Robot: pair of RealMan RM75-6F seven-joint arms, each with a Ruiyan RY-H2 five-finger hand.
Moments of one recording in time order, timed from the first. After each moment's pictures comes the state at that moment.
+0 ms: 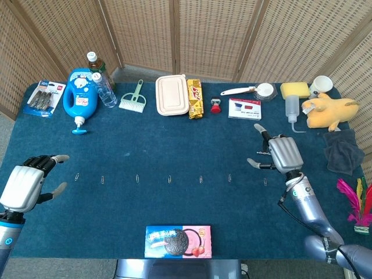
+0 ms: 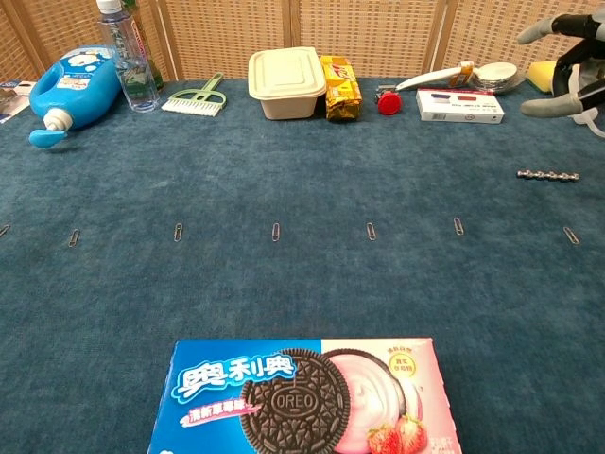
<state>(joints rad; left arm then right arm) -0.22 -1.04 -0.09 -1.80 1.58 1.44 0.12 0.55 -1.32 0.25 -1.48 -1.24 1.05 -0.14</state>
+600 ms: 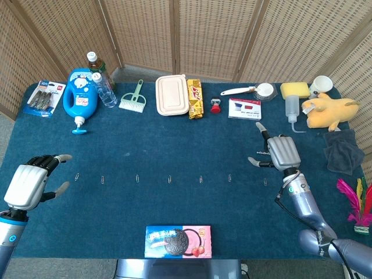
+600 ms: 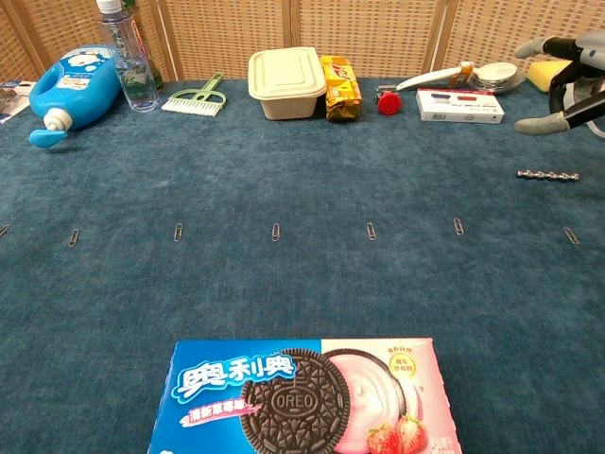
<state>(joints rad) -0.24 -1.07 -0.09 -1.78 1.56 1.42 0.11 0.59 -1.37 0.24 -1.41 -1.15 1.02 -0.24</state>
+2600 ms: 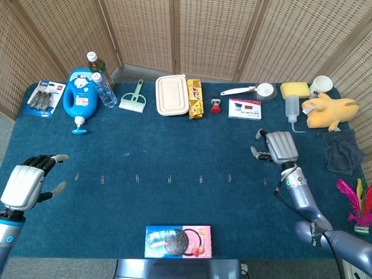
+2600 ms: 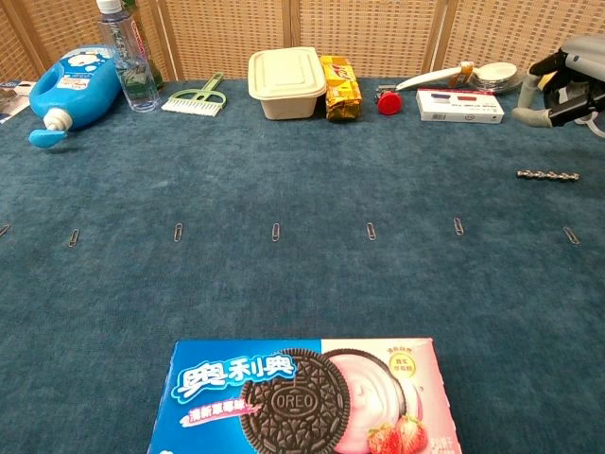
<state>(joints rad) -0.24 -1.06 -0.08 -1.76 1.56 1.43 0.10 0.64 -1.45 0.22 -1.23 -1.18 1.00 -0.16</state>
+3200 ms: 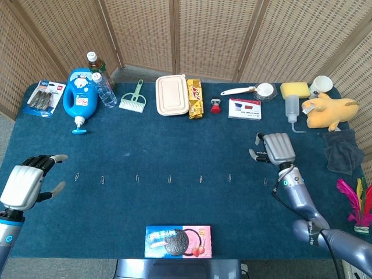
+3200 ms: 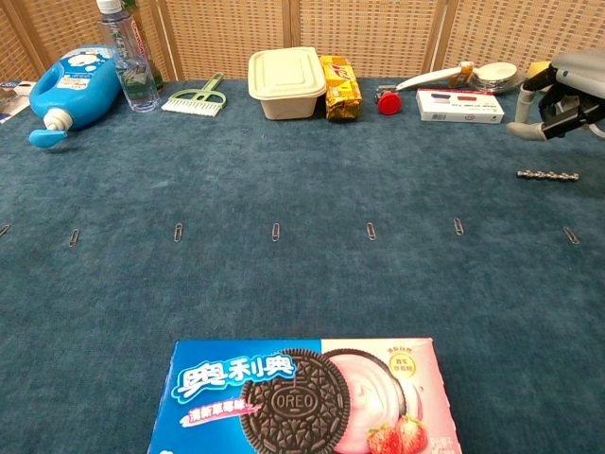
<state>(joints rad) -0.24 -1.07 -0.08 -1.74 1.56 1.43 0.09 0.65 -1.47 0.22 -1.21 -1.14 0.96 -0.21</state>
